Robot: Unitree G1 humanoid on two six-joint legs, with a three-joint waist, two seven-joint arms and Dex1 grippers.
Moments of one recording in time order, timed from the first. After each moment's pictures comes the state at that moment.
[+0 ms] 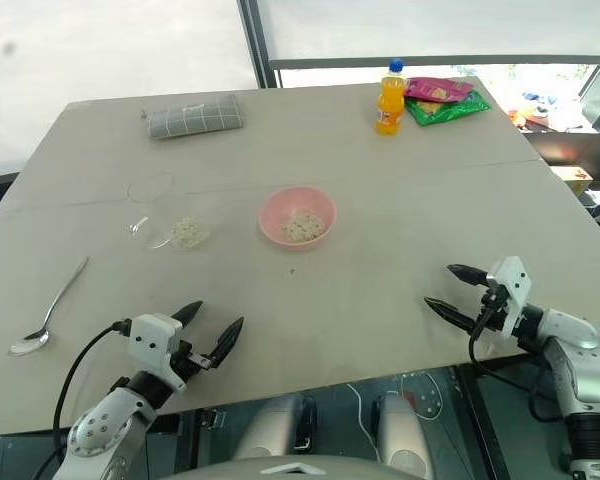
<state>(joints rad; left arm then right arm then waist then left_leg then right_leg) 0.48 0.32 0.14 -0.42 -0.24 0.08 -0.47 -0.02 -0.62 -0.17 0.10 0.45 0.09 1.11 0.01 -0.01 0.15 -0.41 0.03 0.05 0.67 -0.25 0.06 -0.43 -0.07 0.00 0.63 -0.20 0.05</state>
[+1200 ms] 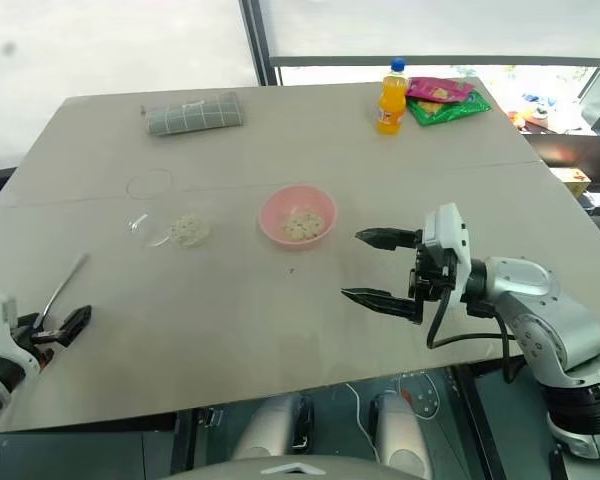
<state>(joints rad) 0.26 0.70 0.68 0.04 -0.49 0.49 -0.44 -0.22 -0.64 -0.02 -0.46 0.74 0.51 1.01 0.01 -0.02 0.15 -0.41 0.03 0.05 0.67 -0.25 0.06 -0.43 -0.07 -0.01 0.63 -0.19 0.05</state>
